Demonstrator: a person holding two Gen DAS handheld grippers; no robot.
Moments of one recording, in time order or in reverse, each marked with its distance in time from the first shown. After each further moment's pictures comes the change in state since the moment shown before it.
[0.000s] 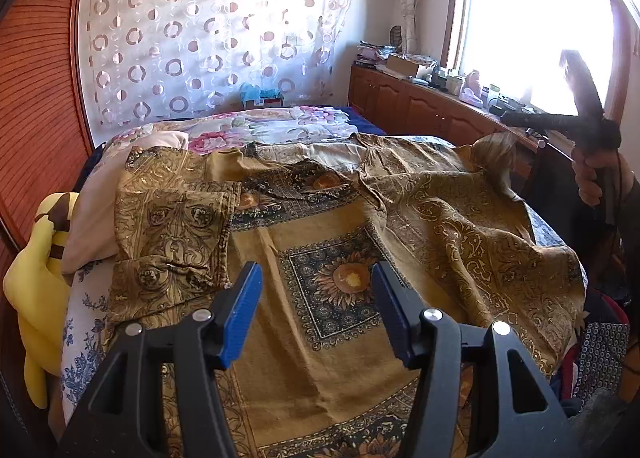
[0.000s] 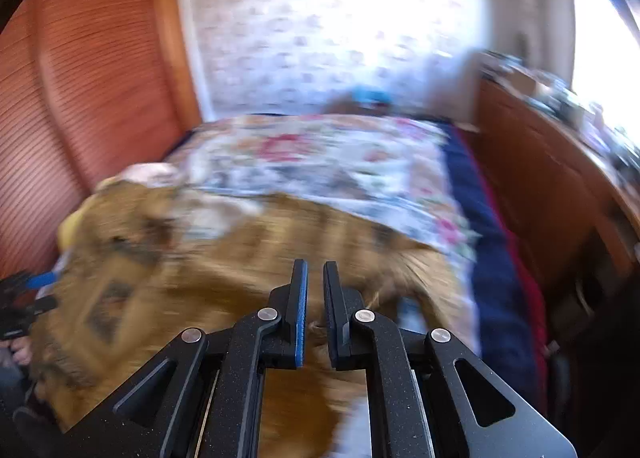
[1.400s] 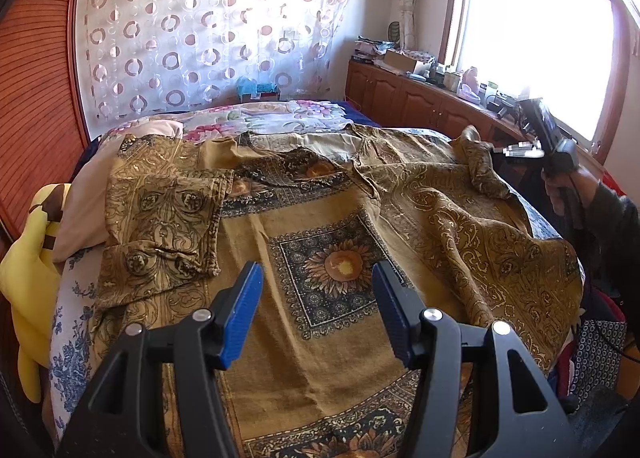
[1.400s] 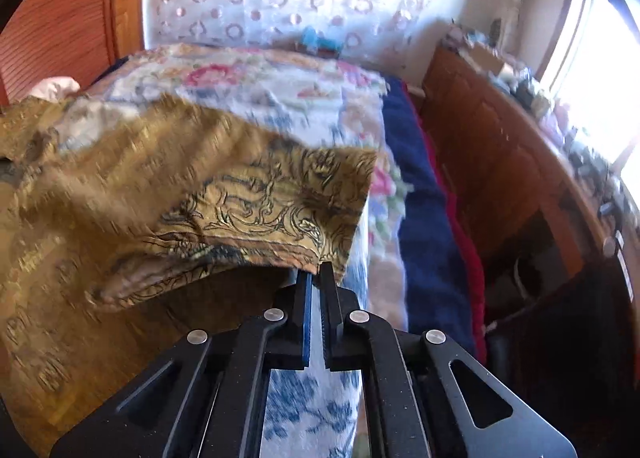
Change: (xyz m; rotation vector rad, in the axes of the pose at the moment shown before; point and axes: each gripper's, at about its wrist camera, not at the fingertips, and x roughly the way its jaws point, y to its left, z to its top) left arm 0.002 -0.003 -0.007 -0.016 0.023 -0.014; right arm 0.078 -0.066 -0.044 -0.068 0.197 -0.316
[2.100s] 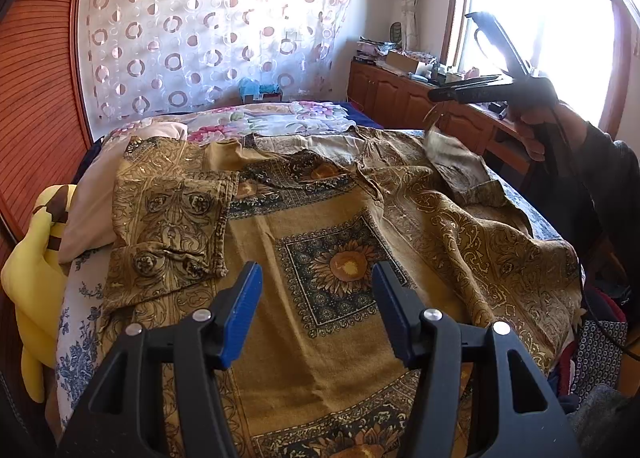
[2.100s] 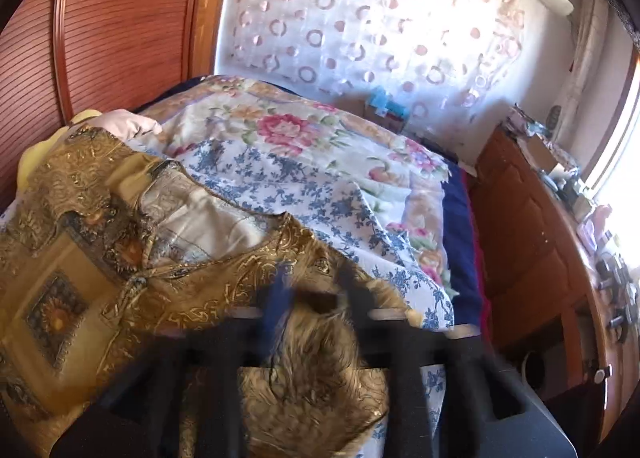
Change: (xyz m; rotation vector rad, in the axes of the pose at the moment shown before) left arm -0.004 0.002 0.002 0.002 -0.005 0.010; right arm -0.035 0.117 0.106 -0.208 -0.147 0.111
